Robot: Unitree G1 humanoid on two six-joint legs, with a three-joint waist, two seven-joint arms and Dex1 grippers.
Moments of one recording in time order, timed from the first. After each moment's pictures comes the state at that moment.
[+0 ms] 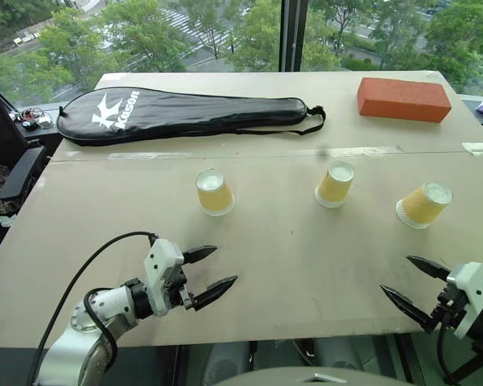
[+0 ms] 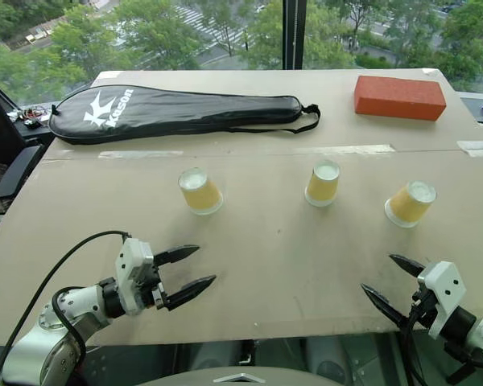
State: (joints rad) left arm 0.34 0.62 0.14 -0.44 -0.51 0.29 -0.93; right arm 0.58 -0.57 -0.36 -0.43 0.44 0.12 0.87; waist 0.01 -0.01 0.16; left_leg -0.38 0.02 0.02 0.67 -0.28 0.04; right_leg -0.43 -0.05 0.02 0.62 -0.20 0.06
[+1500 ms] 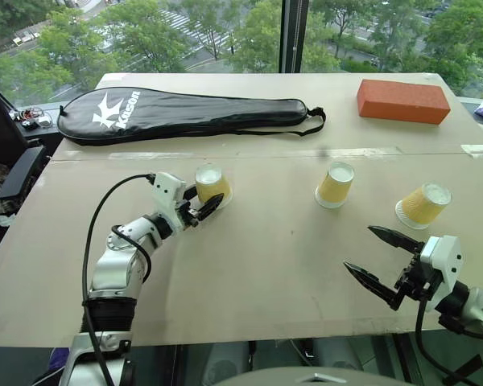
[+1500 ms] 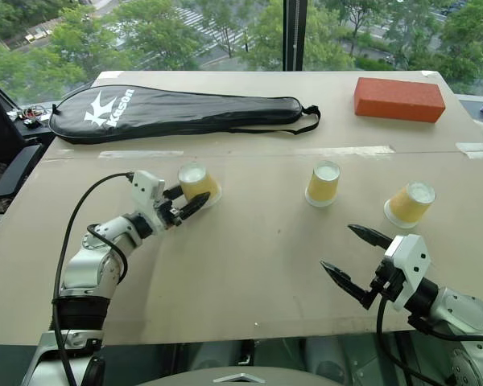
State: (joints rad) left arm -0.26 0.50 0.11 0.14 -0.37 0.22 -0.76; right arm 0.41 -0.57 -0.21 -0.62 0.51 0.19 0.80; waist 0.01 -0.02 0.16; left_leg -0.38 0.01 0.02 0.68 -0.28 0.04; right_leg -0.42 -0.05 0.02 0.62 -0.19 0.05
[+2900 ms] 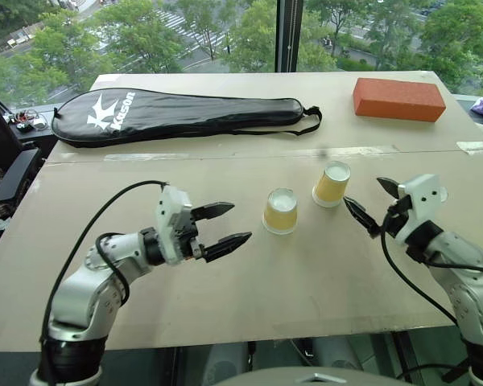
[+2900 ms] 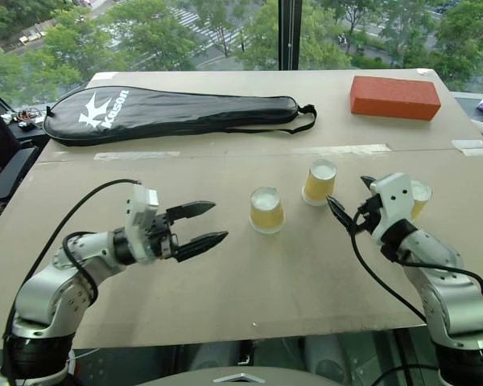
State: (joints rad) left arm 0.03 0.65 0.19 -0.47 -0.69 0.53 -0.99; right arm -0.08 -0.47 -0.10 -0.47 0.39 0.53 0.38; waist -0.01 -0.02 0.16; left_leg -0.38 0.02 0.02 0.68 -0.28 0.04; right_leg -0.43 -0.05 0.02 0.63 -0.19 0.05
